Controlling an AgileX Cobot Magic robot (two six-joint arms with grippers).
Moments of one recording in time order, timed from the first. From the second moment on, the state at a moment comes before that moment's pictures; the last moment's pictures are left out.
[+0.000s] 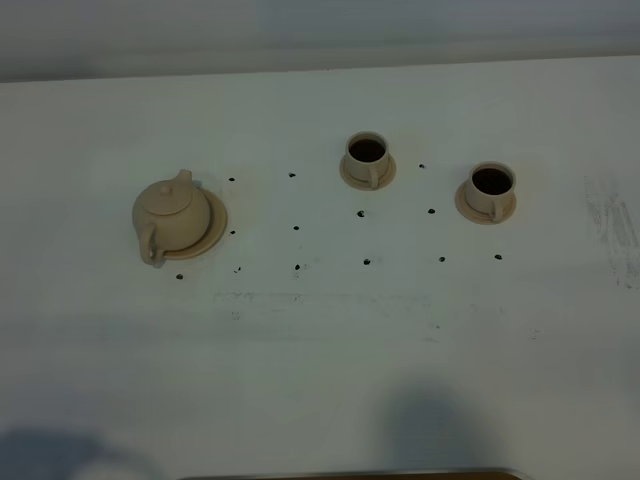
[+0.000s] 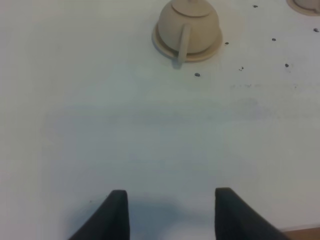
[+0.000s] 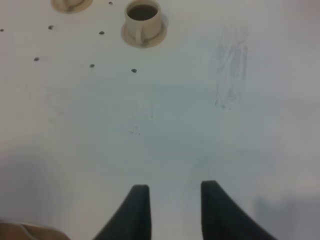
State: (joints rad) left arm -0.04 0.00 -0.46 -0.06 1.06 -0.02; right arm 0.25 0.14 -0.52 -0.11 1.12 0.08
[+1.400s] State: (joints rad) left arm -0.04 0.00 -0.46 -0.07 1.06 0.05; right arm 0.25 0.14 -0.52 -0.11 1.12 0.08
